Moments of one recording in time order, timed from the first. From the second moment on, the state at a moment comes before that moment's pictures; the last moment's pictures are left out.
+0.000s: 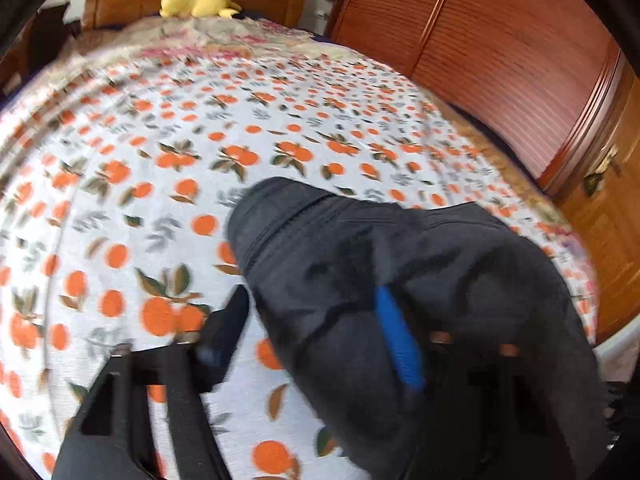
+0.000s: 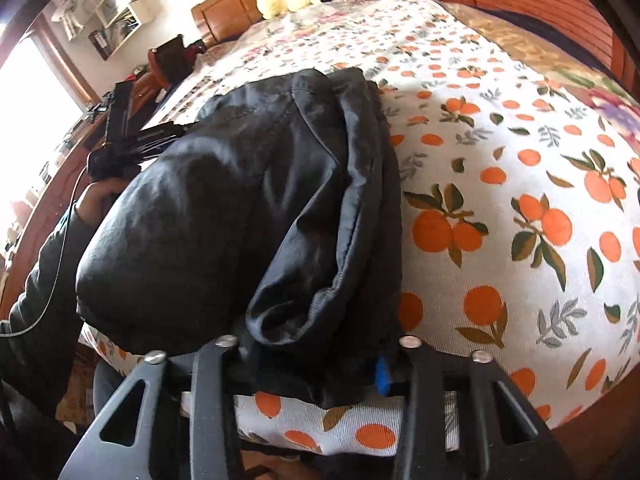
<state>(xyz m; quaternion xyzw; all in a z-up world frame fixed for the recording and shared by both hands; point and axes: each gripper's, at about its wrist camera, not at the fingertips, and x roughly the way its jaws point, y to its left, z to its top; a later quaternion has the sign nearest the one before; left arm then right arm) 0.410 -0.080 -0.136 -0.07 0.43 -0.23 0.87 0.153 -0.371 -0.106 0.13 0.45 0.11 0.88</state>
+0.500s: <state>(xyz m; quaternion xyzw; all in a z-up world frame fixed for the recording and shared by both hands) 0.393 -0.115 -0.081 0.00 0.39 -0.18 0.90 0.148 -0.413 -0.083 0.17 0.34 0.15 0.91</state>
